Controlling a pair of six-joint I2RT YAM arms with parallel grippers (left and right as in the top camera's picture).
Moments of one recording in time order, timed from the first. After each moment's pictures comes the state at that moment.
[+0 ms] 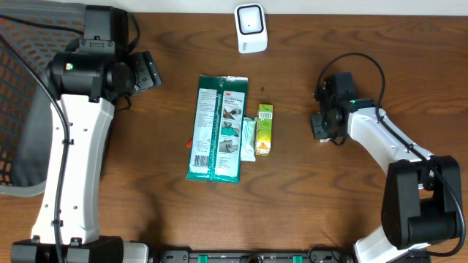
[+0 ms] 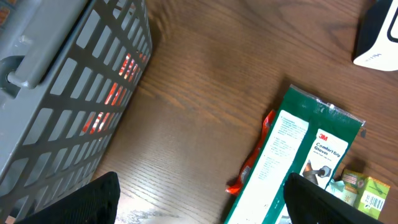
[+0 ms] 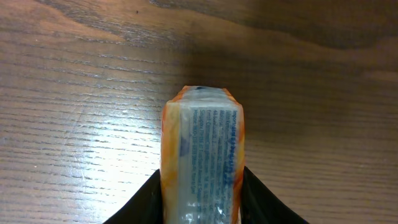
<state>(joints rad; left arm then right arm) -0.08 1.57 1.76 -1.25 -0.14 -0.40 0.15 1.77 1.07 -0.61 0.06 -0.01</state>
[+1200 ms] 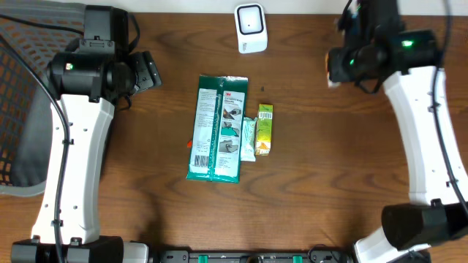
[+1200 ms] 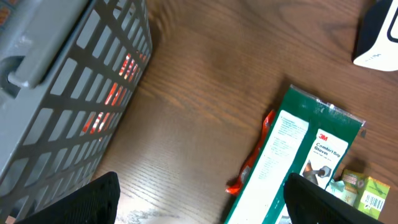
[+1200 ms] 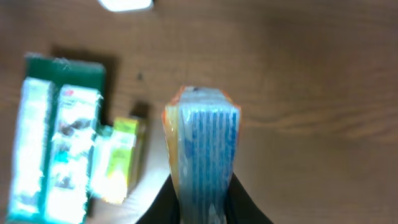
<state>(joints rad) -0.08 1.57 1.76 -1.25 -0.14 -0.40 0.16 1.78 2.06 -1.35 -0.05 0.09</state>
